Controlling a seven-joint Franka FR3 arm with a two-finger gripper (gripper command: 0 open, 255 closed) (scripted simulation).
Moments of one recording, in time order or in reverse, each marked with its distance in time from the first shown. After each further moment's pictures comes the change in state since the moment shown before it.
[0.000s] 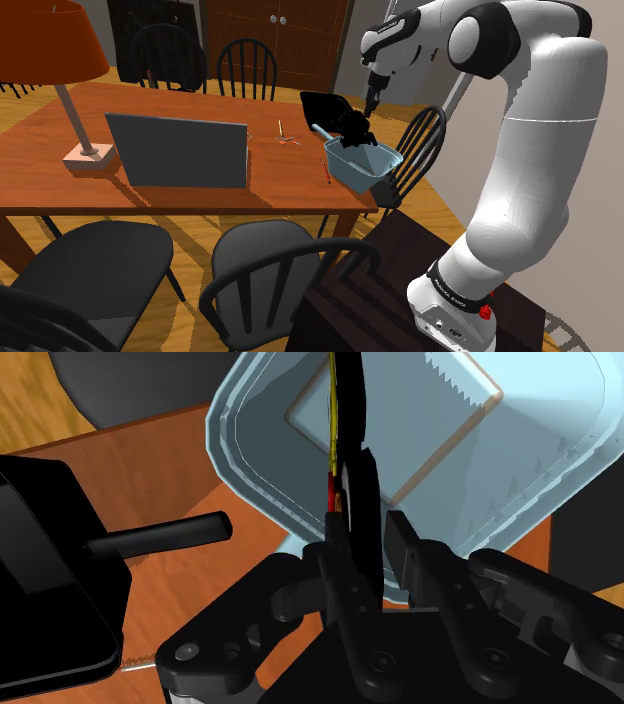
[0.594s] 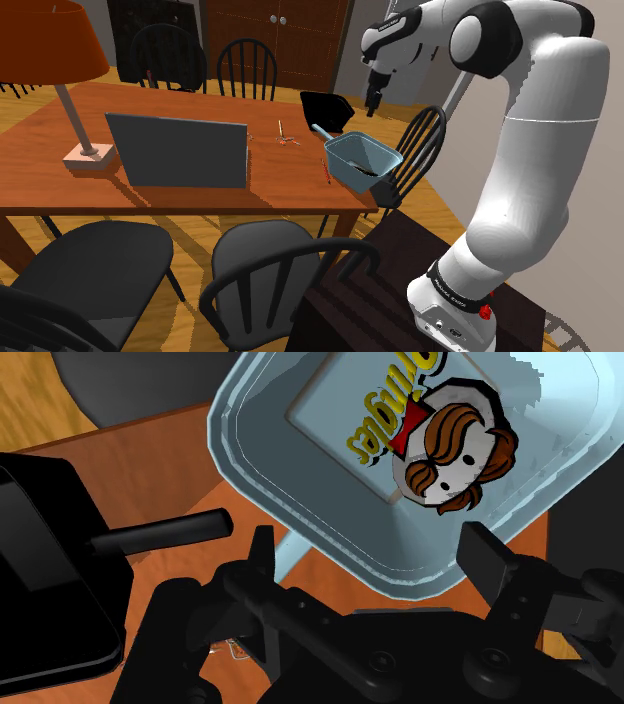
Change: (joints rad) arm 0.002 -0.009 -0.002 0.006 -0.005 -0.013 0.003
